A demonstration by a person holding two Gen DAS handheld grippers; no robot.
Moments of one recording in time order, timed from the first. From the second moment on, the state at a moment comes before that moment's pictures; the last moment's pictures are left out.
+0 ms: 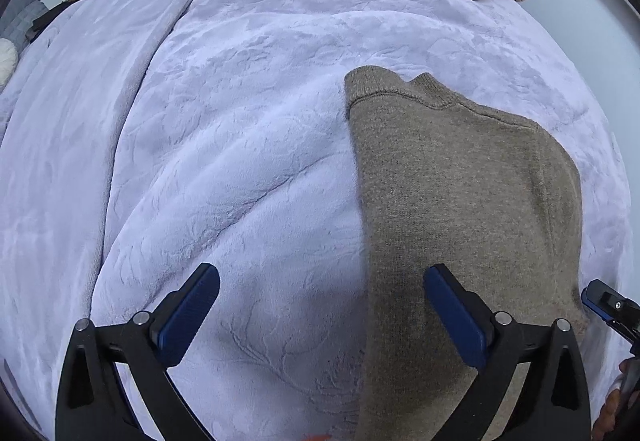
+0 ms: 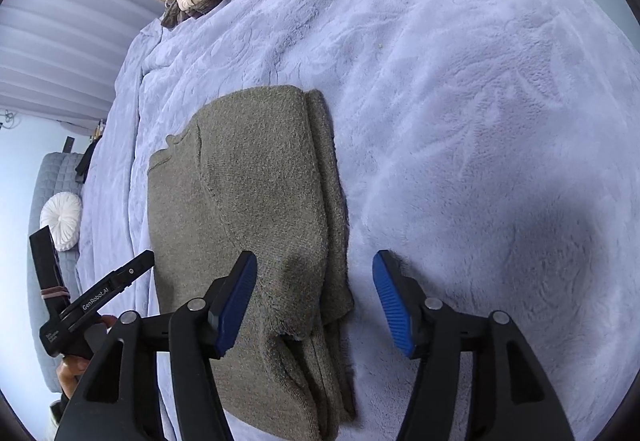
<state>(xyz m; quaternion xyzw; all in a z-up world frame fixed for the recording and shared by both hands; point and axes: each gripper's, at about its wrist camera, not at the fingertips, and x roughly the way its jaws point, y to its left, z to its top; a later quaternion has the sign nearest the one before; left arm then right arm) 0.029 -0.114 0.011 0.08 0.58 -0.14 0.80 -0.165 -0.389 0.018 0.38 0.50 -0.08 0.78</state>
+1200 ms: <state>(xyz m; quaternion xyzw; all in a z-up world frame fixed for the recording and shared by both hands) 0.034 -0.145 -0.036 -0.02 0.67 -0.30 0.68 -0.135 -0.406 -0.018 0.42 0.52 0.04 0.74</state>
